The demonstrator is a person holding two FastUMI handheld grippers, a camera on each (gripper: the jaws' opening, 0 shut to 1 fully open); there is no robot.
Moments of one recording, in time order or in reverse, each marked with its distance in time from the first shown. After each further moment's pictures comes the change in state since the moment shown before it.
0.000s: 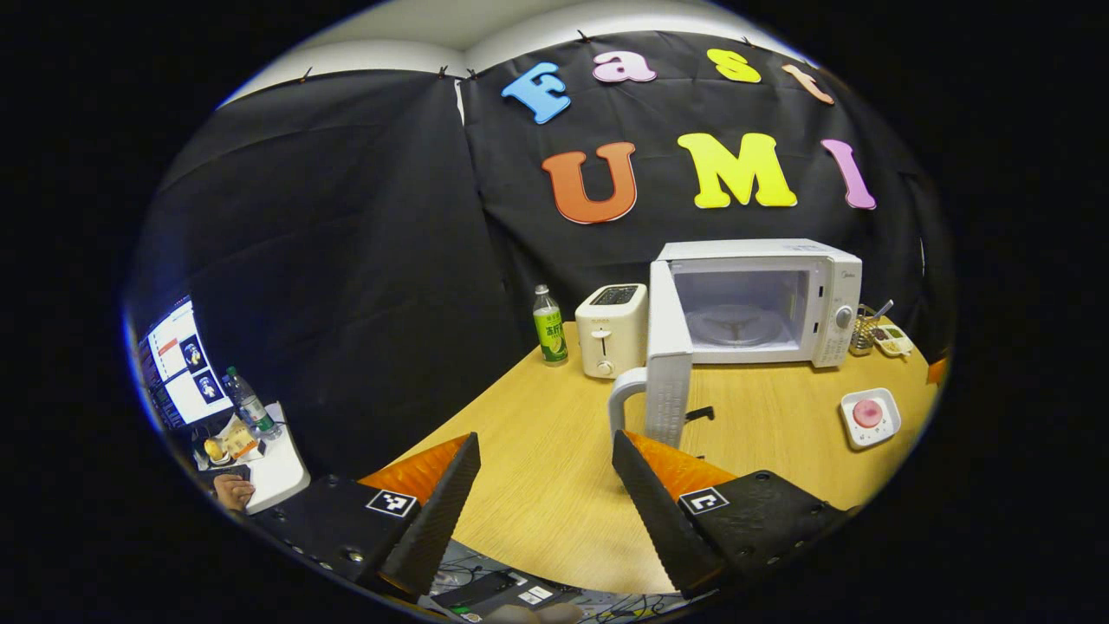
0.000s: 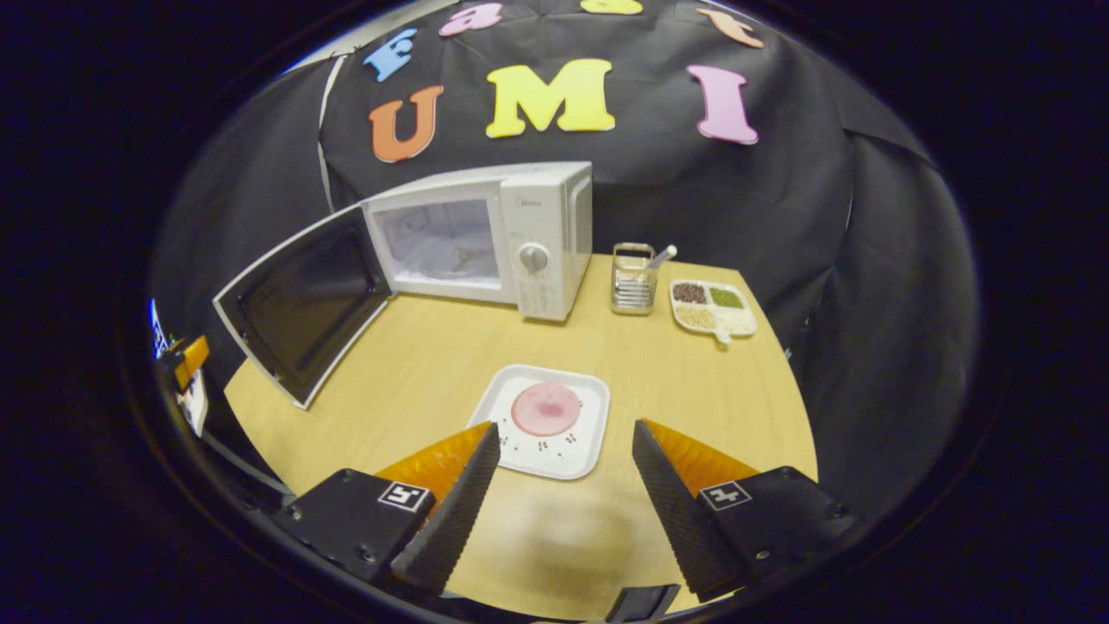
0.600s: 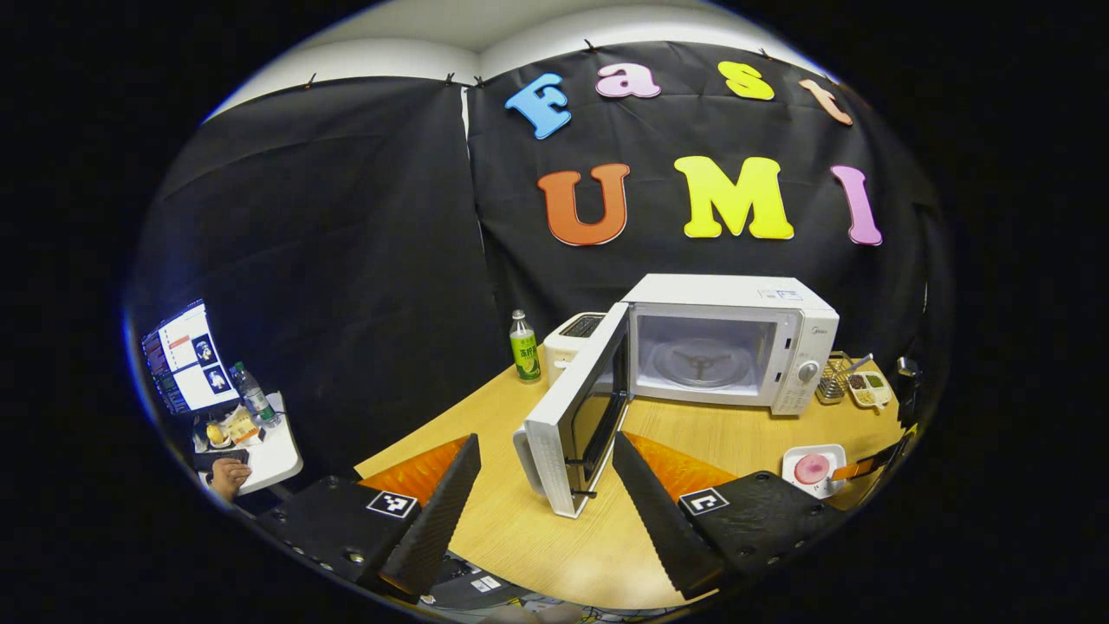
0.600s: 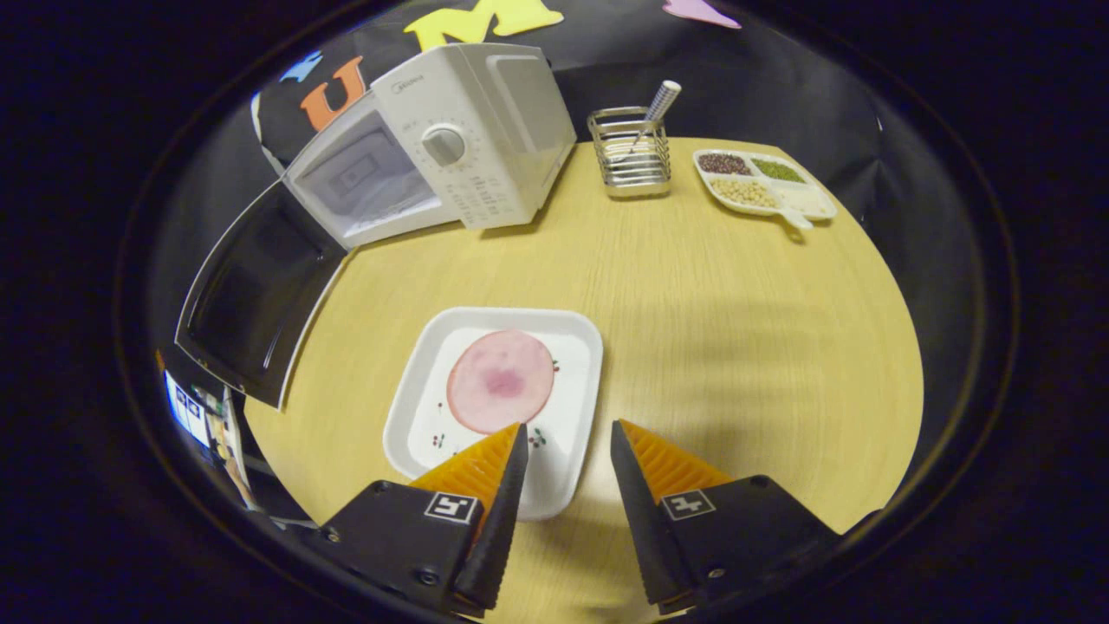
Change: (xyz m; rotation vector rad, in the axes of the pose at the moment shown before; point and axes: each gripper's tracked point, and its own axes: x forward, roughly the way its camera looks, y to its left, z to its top) left arm -0.033 -0.066 0.064 -0.066 0.011 0.035; right arm 0.111 -0.021 -0.040 0.193 0.261 0.149
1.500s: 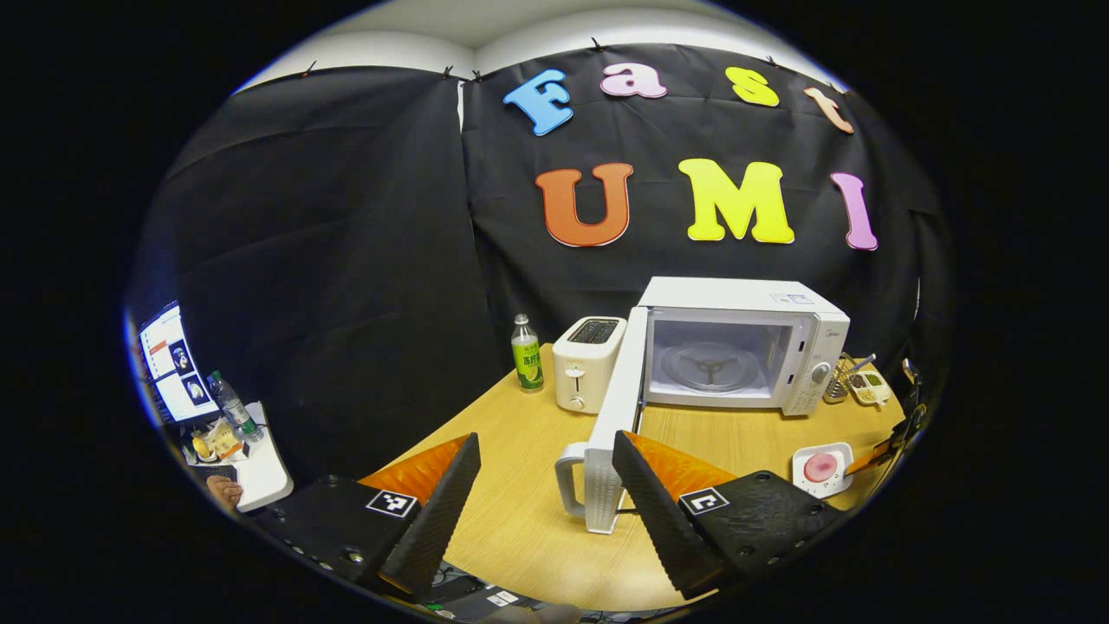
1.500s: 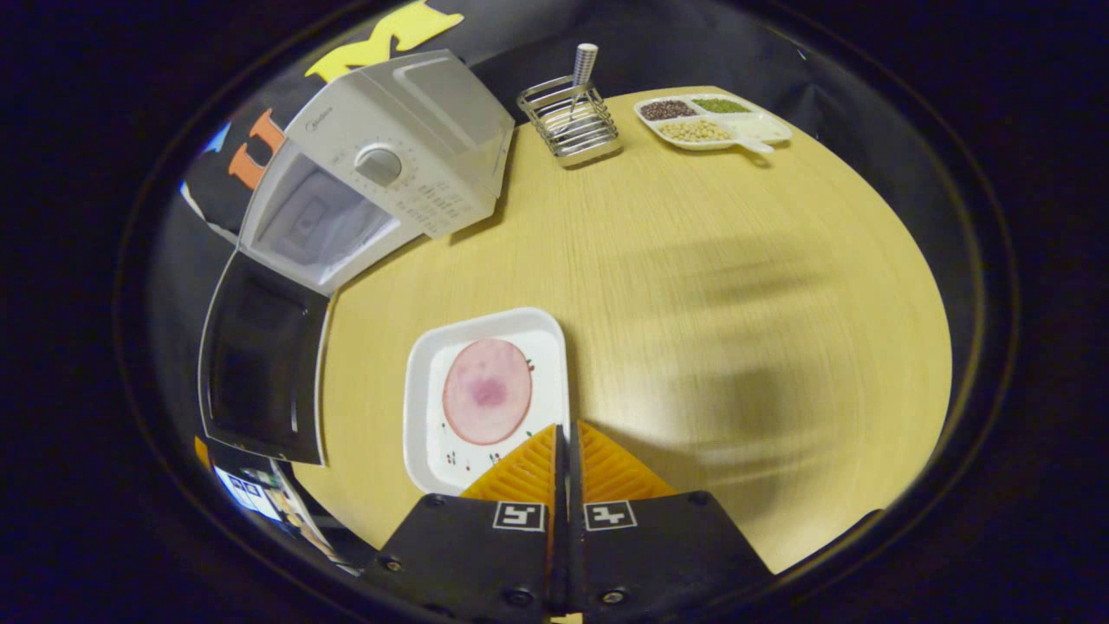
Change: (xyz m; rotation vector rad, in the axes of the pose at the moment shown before) left arm 0.048 0.055 -0.001 -0.001 -0.009 -0.084; right arm 0.000 0.027 -0.015 0.344 0.069 0.040
